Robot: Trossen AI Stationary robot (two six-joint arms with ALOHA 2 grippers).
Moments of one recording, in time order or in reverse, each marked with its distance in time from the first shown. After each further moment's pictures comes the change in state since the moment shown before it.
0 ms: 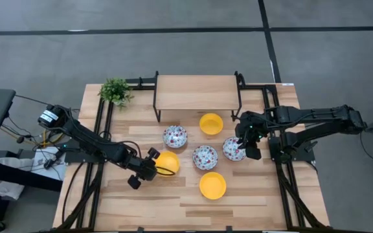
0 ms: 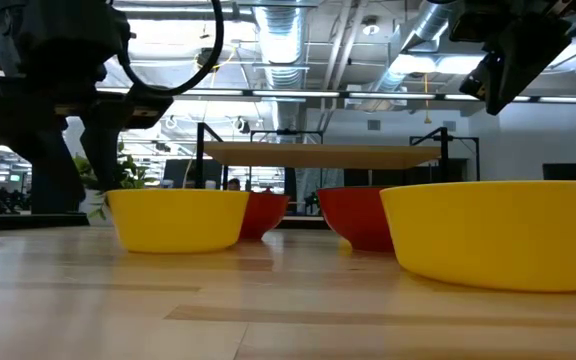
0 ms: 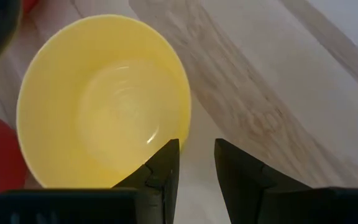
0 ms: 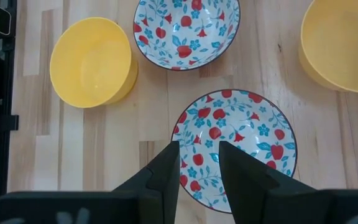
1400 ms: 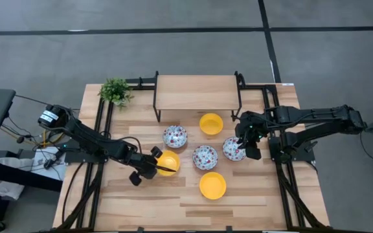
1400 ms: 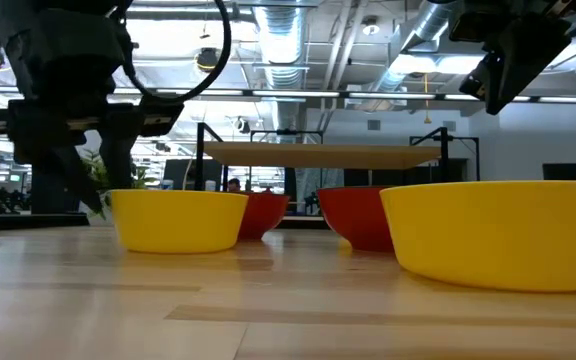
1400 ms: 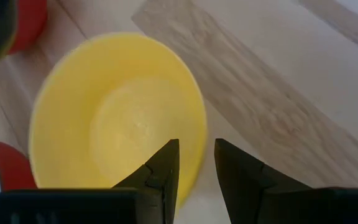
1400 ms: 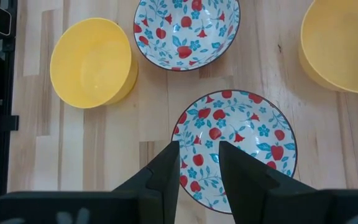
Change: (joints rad) left arm 0.062 0.001 -0.067 0.146 0.052 0.179; right arm 0.000 0.000 0.000 0.001 0.000 0.000
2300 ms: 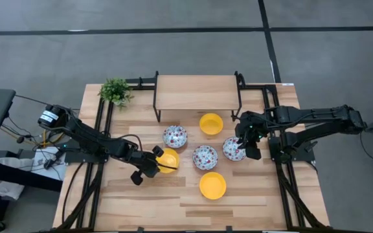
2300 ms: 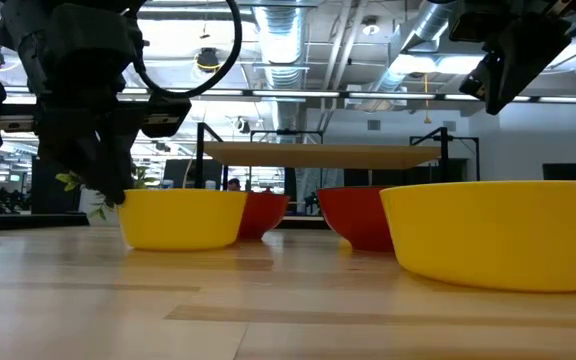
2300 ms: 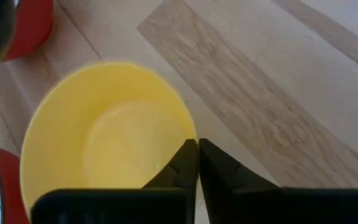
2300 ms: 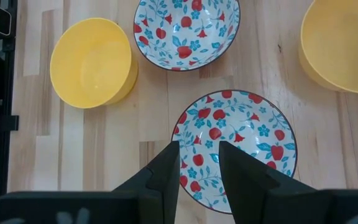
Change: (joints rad) left arm 0.034 0.000 0.000 0.027 0.057 0.000; right arm 0.000 0.000 0.000 0.000 0.000 0.000
